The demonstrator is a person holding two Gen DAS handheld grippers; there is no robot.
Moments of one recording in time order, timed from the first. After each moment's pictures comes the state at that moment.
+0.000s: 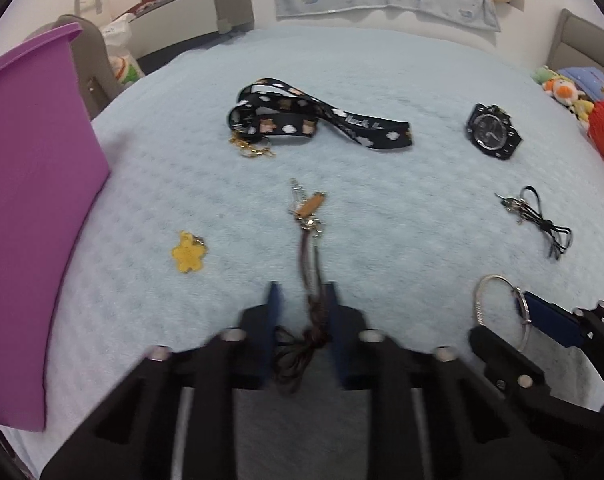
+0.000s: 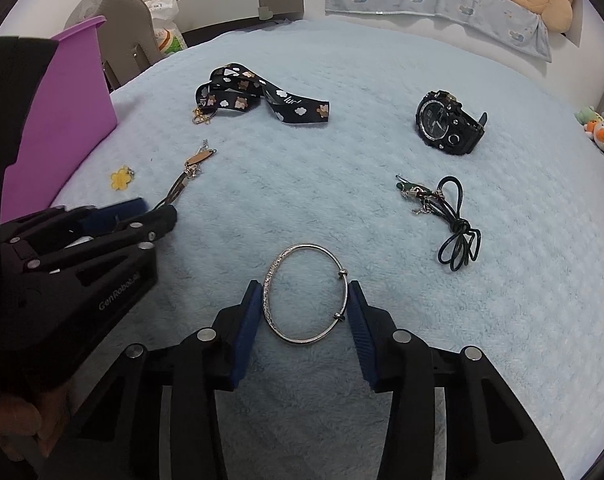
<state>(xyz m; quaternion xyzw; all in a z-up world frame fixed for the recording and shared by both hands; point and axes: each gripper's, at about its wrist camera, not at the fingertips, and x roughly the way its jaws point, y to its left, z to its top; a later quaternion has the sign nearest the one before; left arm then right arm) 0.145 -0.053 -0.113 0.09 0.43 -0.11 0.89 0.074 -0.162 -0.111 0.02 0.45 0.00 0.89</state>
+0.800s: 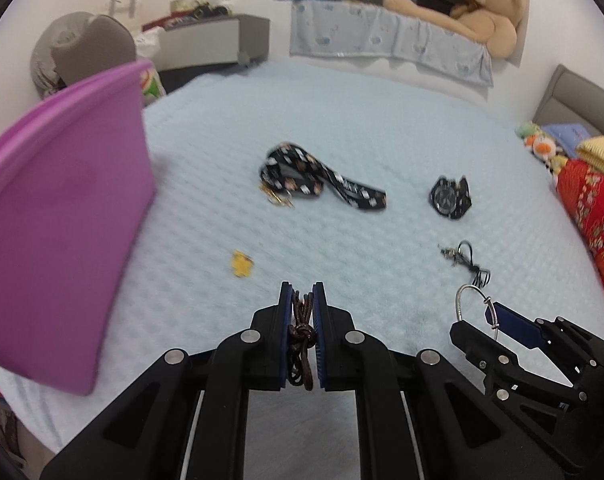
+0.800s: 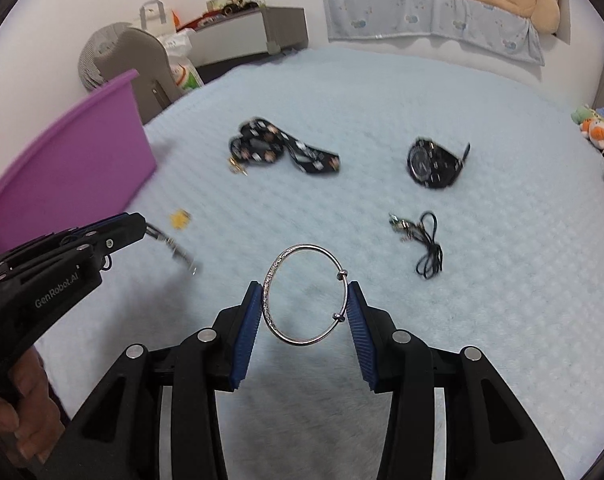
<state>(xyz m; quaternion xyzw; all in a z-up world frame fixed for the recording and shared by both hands) 0.090 -0.005 -0.022 0.01 0.38 -0.13 0.92 0.033 -0.153 -0.037 0.06 0.41 0.02 0.91</state>
